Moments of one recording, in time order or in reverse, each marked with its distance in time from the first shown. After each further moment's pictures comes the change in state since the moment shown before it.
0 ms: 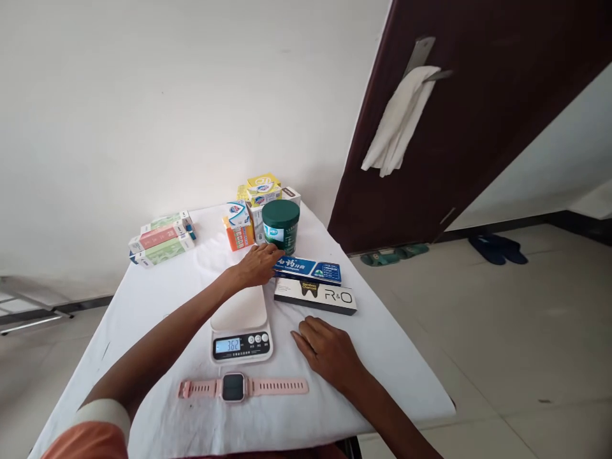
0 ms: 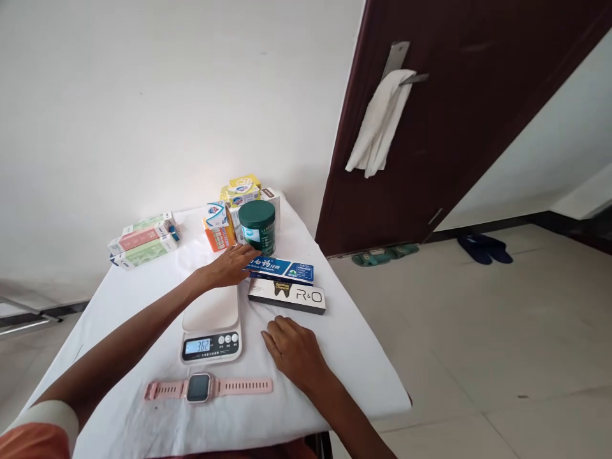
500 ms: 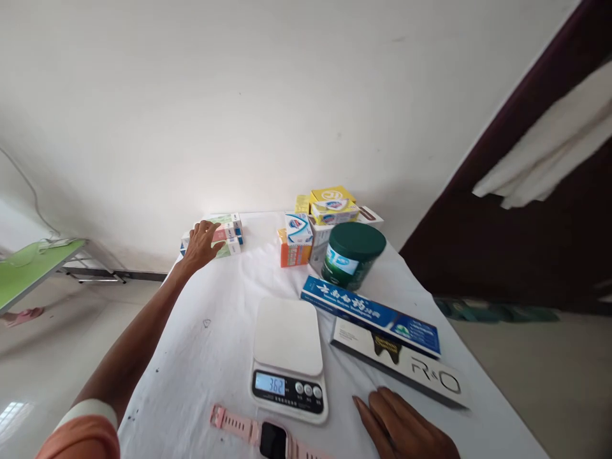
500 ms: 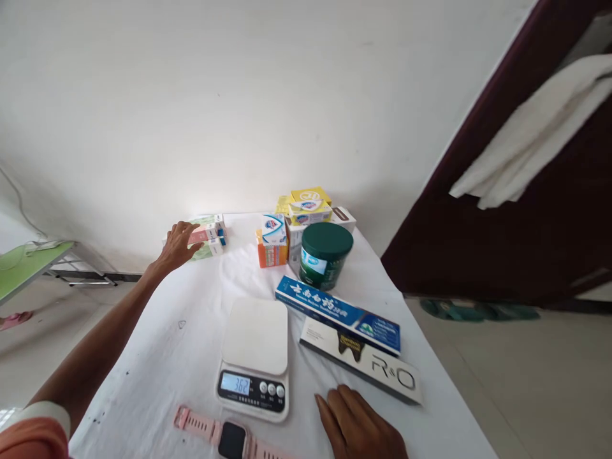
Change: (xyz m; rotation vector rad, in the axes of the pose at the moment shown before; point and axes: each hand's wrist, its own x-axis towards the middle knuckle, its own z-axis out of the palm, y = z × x) left_hand -0.150 -0.212 0.005 0.005 0.494 -0.676; right_hand -0.004 0.019 0.003 -0.038 0.066 -0.202
